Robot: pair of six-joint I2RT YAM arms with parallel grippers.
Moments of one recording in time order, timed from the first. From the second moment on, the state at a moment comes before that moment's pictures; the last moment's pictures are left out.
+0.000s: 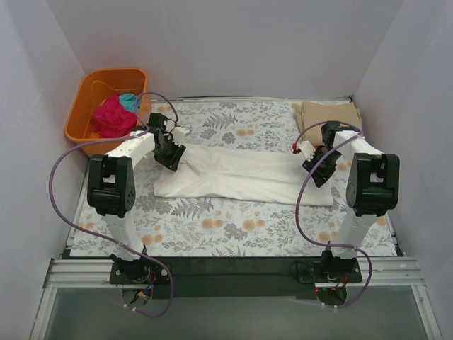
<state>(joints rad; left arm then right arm) -0.14 1.89 1.36 -0.68 0.23 0.45 -0.01 1.85 1.29 -0.99 -0.20 -0.91</state>
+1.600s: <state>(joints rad) -0.13 1.90 1.56 -0.80 0.24 0.42 -0.01 1.83 1.40 -0.99 -0.17 -0.91</state>
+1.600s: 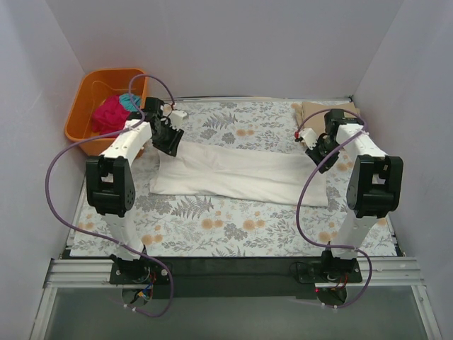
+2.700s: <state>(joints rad) -0.19 2.37 2.07 -0.75 0.14 0.21 0.33 1.64 1.15 -1.08 -0.23 -0.94</state>
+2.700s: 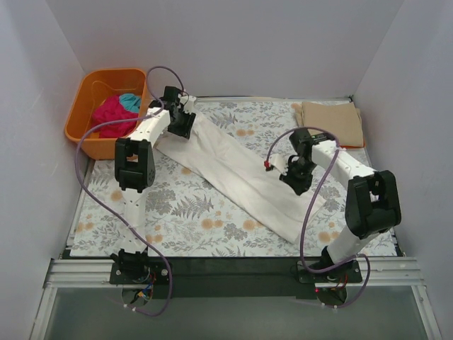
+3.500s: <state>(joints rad) -0.21 2.24 1.78 -0.72 0.10 -0.09 0.36 1.88 1.21 -1.01 -0.06 -0.89</state>
